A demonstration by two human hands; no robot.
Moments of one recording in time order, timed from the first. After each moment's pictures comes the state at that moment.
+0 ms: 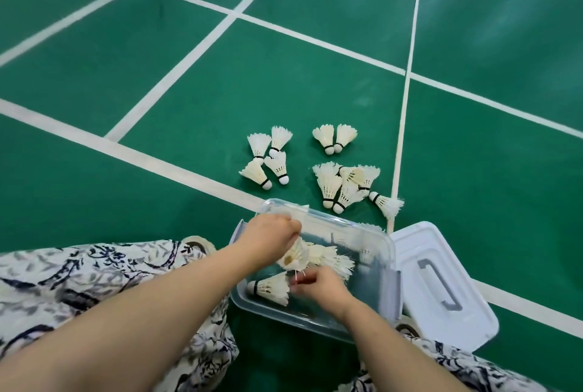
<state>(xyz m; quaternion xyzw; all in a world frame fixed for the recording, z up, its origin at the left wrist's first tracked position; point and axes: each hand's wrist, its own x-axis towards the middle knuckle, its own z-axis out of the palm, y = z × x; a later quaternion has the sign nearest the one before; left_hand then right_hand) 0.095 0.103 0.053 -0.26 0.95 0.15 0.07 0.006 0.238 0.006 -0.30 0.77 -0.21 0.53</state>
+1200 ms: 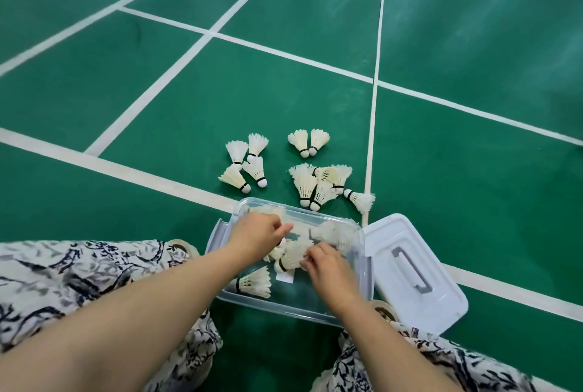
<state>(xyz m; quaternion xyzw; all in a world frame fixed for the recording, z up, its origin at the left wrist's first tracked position) 0.083 0.125 0.055 -0.36 0.89 0.27 0.04 -0.015 0.275 0.034 -0.50 0.84 -0.12 0.19</state>
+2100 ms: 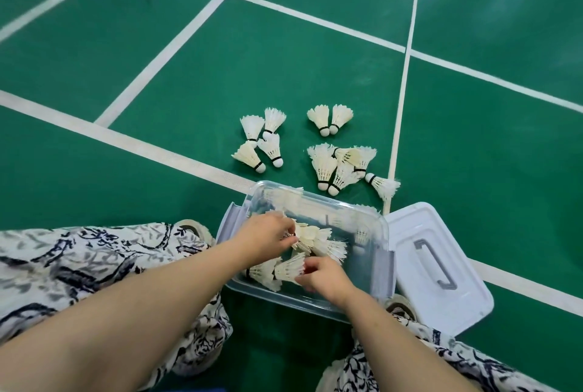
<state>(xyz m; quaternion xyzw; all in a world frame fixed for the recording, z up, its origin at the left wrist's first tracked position) 0.099 0.122 0.036 -0.28 0.91 0.27 0.12 -0.002 0.257 -0.010 -0.28 0.77 -0.19 0.53</state>
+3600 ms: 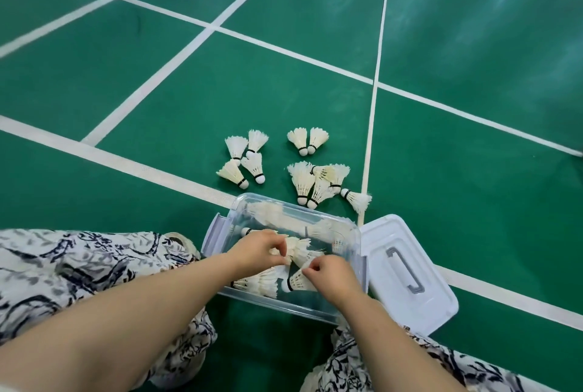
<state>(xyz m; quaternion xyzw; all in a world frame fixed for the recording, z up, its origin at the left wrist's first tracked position) 0.100 0.140 0.026 -0.25 0.88 0.40 0.08 -0.020 0.278 0.043 -0.37 0.86 -0.06 0.33</state>
